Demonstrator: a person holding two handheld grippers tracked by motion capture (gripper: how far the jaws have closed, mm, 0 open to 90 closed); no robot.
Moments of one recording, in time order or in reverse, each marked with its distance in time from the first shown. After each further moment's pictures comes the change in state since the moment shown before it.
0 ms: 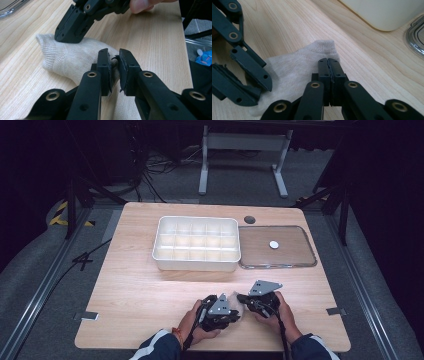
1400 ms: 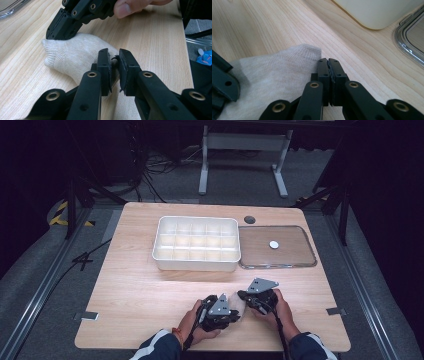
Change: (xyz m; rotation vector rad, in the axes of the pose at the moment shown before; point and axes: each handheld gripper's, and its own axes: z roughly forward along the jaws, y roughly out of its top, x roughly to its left) left arm -0.002 0.001 0.001 0.013 0.014 0.026; right arm -0.008 -0.002 0.013 0.017 -0.067 -0.020
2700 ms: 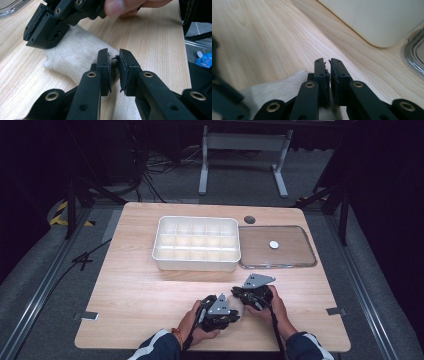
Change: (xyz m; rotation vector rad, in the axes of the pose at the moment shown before) left arm -0.001 -0.001 -0.001 -0.011 0.001 -0.027; right arm 0.001 0.017 0.007 -0.037 0.040 0.033
